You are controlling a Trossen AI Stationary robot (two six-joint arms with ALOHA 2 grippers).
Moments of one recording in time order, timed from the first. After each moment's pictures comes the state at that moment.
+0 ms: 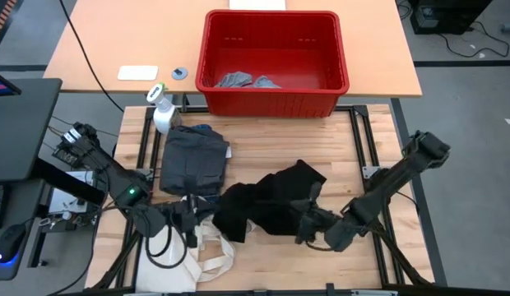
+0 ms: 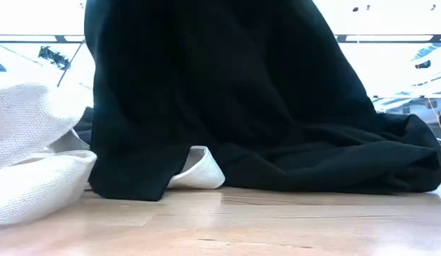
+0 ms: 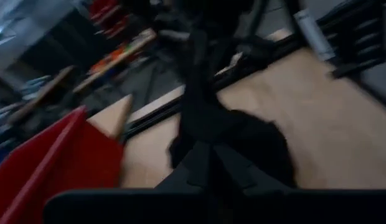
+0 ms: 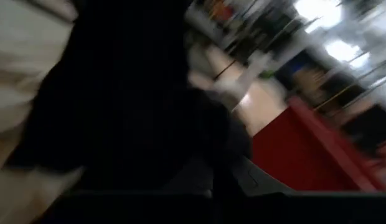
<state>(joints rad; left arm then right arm) -0.74 1.20 1.04 -0.21 -0.89 0.26 0.68 1.49 1.00 0.01 1.10 -0.21</state>
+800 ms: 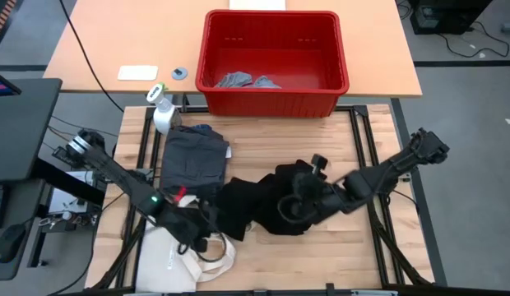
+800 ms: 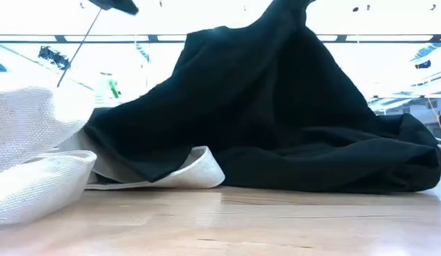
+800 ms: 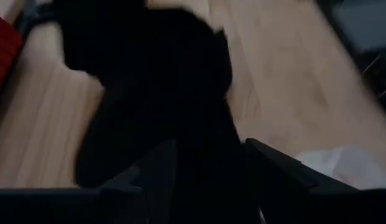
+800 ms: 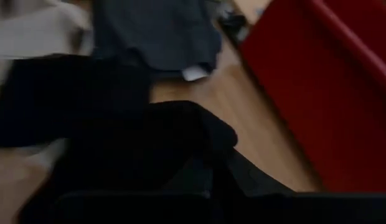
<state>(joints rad) -0.65 1.36 1.04 -0.49 -0.56 -0.24 0.48 1.49 1.37 -0.93 0.84 0.52</state>
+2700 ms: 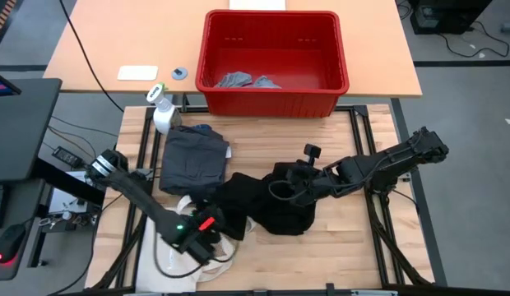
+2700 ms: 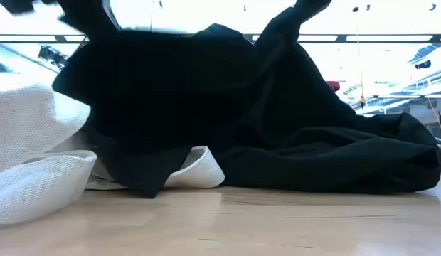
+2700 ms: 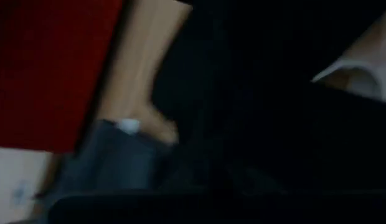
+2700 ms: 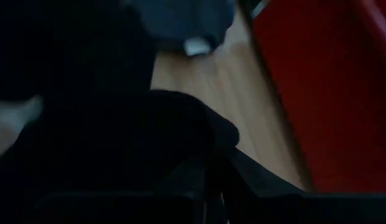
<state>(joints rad) -0.68 1.71 1.35 -1.17 -0.91 -0.76 0.33 1.48 1.37 -0.94 0.68 0.31</state>
